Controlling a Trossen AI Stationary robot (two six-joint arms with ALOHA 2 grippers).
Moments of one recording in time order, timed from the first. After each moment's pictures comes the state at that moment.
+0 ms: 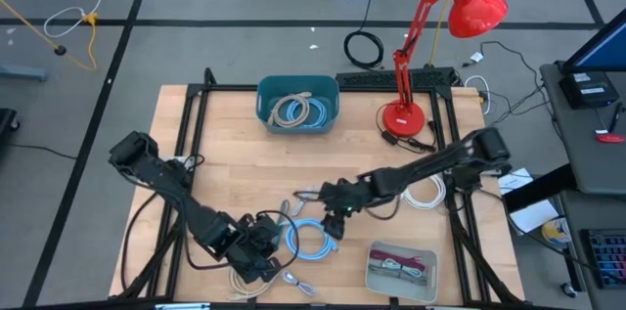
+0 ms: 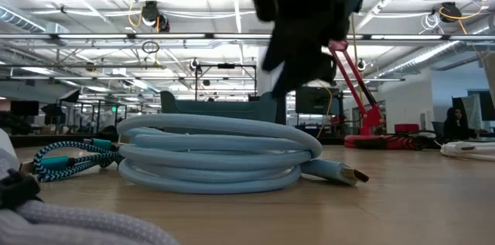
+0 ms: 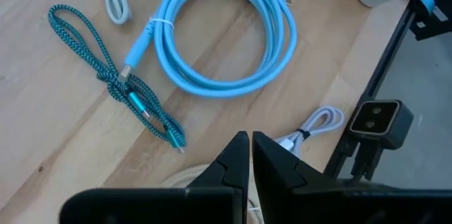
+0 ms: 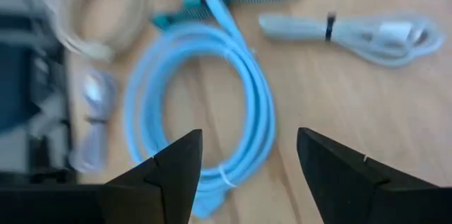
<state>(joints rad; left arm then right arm) -0.70 1.69 1.28 -0.68 -0.32 -1.30 0.26 1.79 1.19 -0.30 -0.07 0.67</state>
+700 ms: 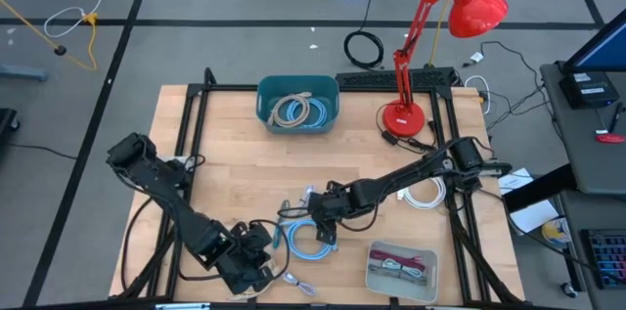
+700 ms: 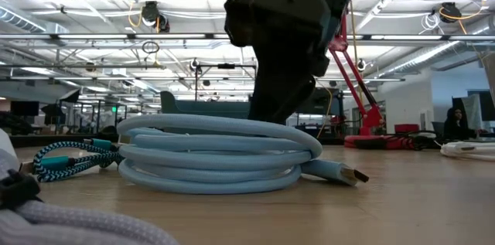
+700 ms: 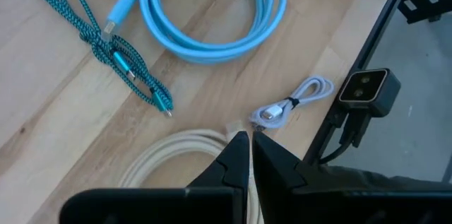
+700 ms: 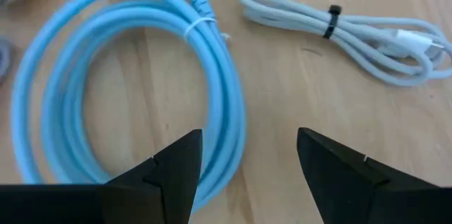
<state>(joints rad) -0.77 1.69 1.28 -0.68 -0.32 -1.37 0.28 1.99 1.36 -0.43 0.05 0.52</state>
